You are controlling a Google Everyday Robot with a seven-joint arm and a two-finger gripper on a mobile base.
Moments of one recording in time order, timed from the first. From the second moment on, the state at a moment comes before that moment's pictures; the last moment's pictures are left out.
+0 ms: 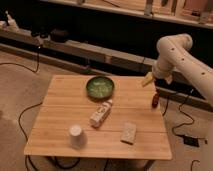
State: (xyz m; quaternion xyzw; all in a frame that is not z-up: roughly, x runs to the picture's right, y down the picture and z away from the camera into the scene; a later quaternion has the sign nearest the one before) arm 0.280 -0.039 0.786 -0.20 -0.20 -0.71 0.64
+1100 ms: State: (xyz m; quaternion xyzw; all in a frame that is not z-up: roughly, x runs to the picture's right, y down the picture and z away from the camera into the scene) arm 0.042 0.015 0.761 -0.04 -0.33 -0.81 0.48
